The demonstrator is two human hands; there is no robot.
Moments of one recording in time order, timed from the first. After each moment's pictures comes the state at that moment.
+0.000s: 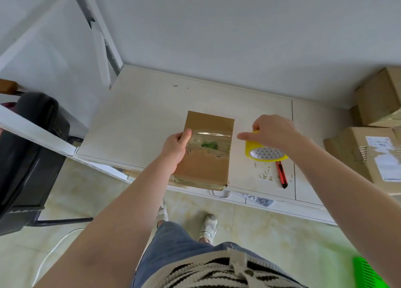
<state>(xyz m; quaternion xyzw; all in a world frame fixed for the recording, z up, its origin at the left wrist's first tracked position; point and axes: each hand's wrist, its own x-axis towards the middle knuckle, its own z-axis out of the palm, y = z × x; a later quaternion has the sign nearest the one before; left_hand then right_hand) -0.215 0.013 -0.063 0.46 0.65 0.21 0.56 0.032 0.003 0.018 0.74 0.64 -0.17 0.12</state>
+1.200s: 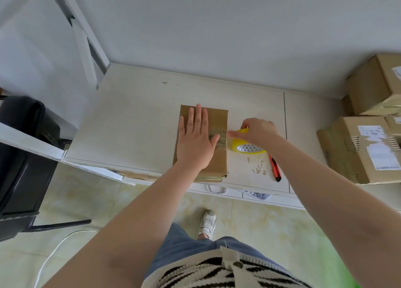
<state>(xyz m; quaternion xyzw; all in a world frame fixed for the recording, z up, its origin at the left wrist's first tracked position) -0.147 0.002 -0.076 0.82 0.56 -0.02 0.08 0.055 0.010 -0.056 0.77 0.60 -0.22 0.08</state>
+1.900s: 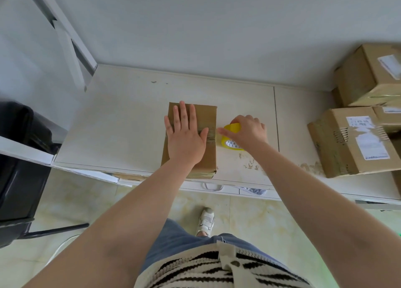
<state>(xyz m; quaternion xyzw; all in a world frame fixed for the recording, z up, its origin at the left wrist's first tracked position) -0.136 0.003 -0.078 0.79 0.61 -0.01 0.07 0.046 -0.013 -0.064 0.81 0.55 -0.20 -0.04</state>
